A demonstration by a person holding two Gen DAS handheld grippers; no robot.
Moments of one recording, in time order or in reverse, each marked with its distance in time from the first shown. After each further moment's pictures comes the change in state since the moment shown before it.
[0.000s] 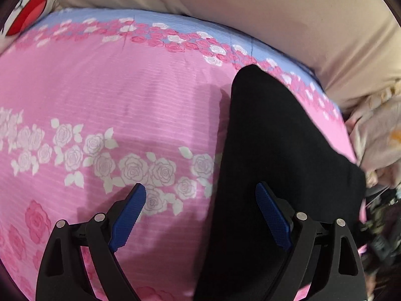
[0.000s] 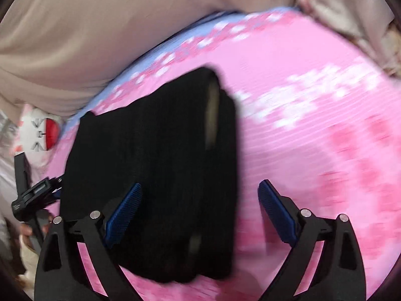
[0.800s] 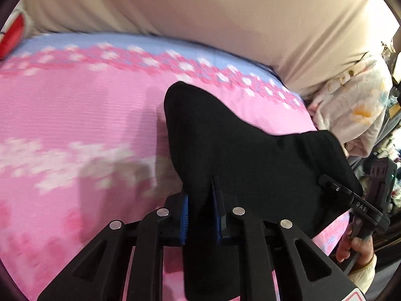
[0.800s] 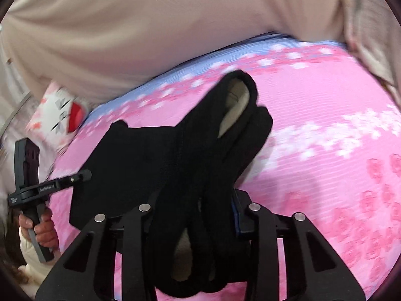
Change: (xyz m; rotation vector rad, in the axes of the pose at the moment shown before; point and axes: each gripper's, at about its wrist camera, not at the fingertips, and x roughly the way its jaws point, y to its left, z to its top) left arm -0.084 0.014 -0.009 0.169 -0.039 -0.122; right arm -0.014 0.102 -0.009 -0.146 0.014 0.149
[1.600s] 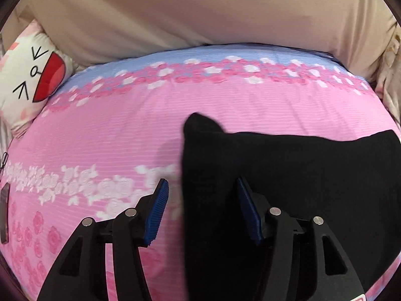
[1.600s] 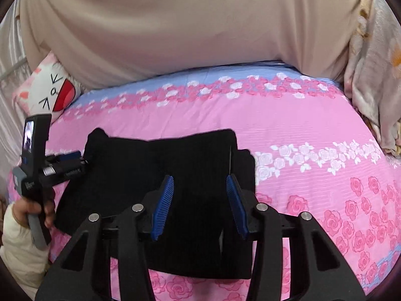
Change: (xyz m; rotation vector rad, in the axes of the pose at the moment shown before) left arm 0.057 0.030 0.011 0.132 -0.061 0.449; right arm -0.003 0.061 -0.016 -0.211 -0.100 -0.208
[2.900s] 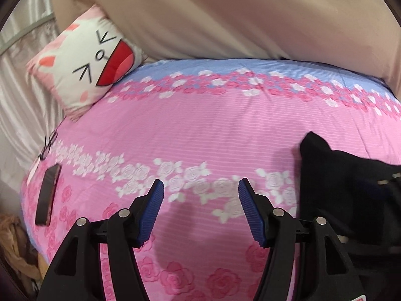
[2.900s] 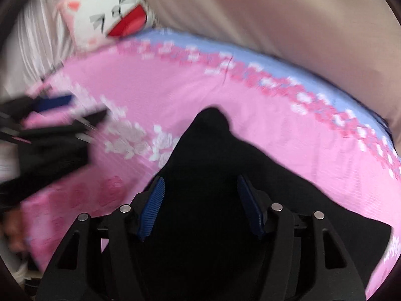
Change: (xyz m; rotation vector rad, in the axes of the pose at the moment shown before) left arm -0.044 0.100 -0.009 -0.144 -0.018 0.265; right arm 0.168 0.226 0.011 -0.473 0.139 0.062
